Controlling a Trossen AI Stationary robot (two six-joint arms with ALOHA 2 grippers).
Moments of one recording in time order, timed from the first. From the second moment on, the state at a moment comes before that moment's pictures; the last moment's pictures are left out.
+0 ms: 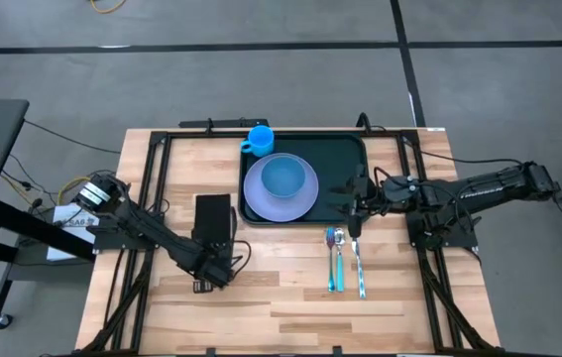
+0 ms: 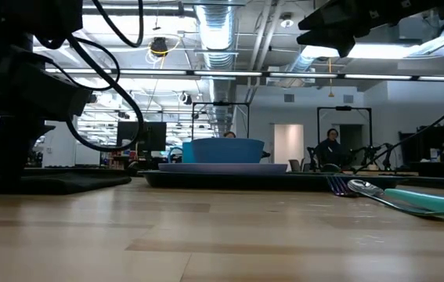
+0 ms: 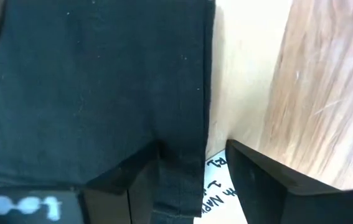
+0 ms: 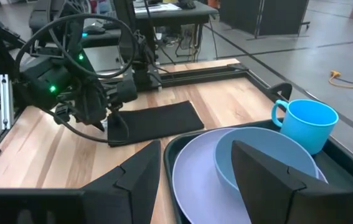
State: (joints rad) left arm -0.50 1.72 0.87 -0.84 -0.13 -0.60; right arm 0.11 0.94 0.61 0.07 0.26 0.08
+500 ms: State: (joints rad) left arm -0.50 1.73 1.01 -0.99 -0.13 -0.50; right arm 0.13 0.96 0.61 0.07 0.18 0.08
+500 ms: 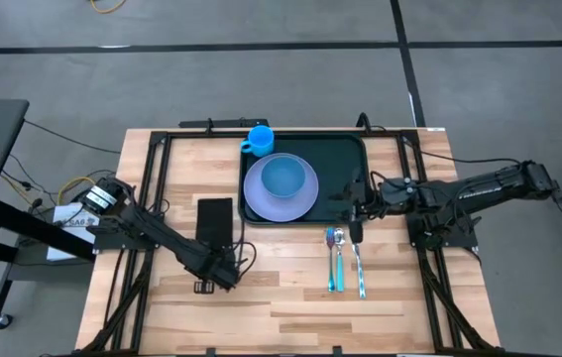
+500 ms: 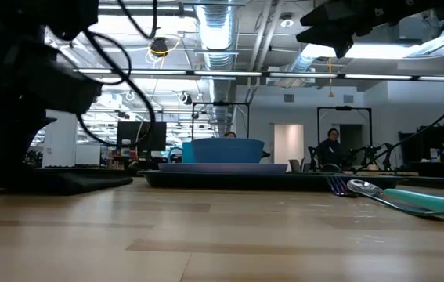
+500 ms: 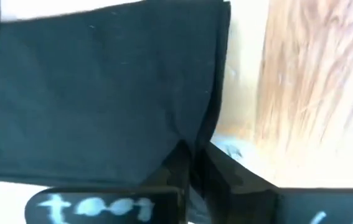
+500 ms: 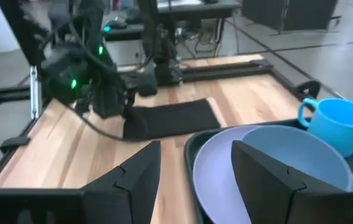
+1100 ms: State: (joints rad) left arm -0.50 1.73 1.60 -1.57 -0.37 -0.36; right arm 0.16 1.12 0.61 0.24 0.18 -0.10
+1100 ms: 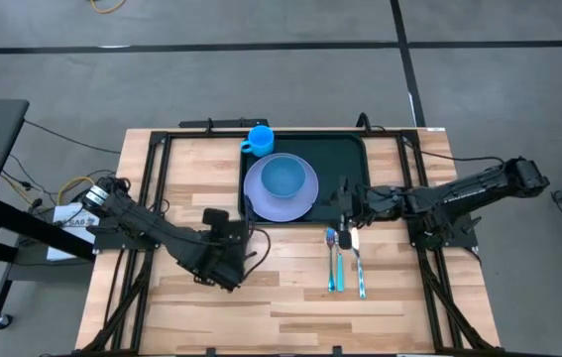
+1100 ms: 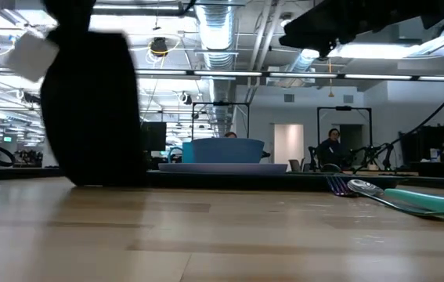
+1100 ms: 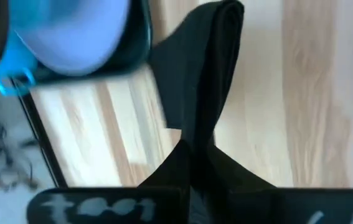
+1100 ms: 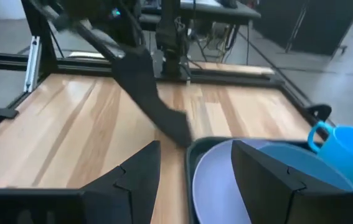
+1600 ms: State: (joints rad) left arm -0.37 1.72 1.93 -1.57 -0.29 -0.12; right arm 0.18 1.33 0.70 0.41 0.15 -0.16
